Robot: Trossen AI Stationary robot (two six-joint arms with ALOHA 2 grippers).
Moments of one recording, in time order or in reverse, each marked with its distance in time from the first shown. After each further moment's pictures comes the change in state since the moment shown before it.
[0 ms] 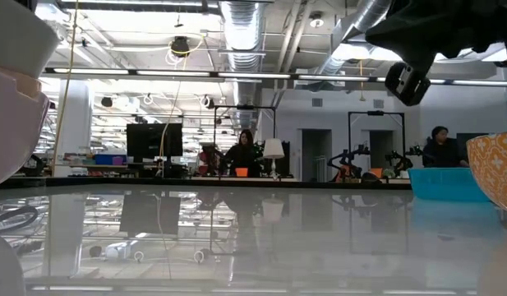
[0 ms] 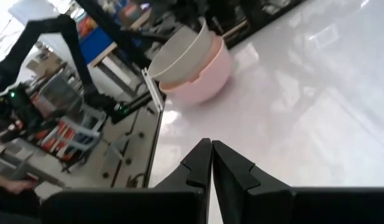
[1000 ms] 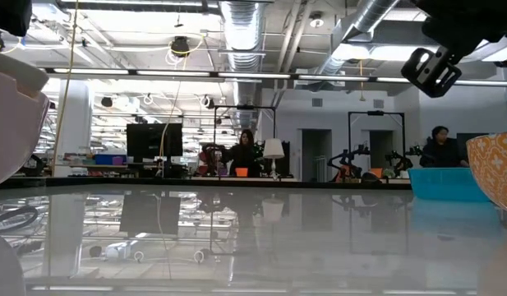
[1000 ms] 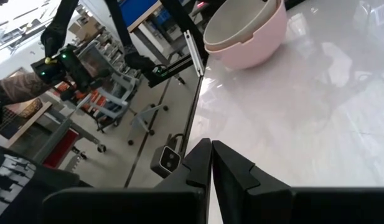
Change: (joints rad) left arm 0.000 0.093 0.001 -0.046 0.040 -0.038; right arm 0.126 0.003 0.000 0.005 -0.071 -0.015
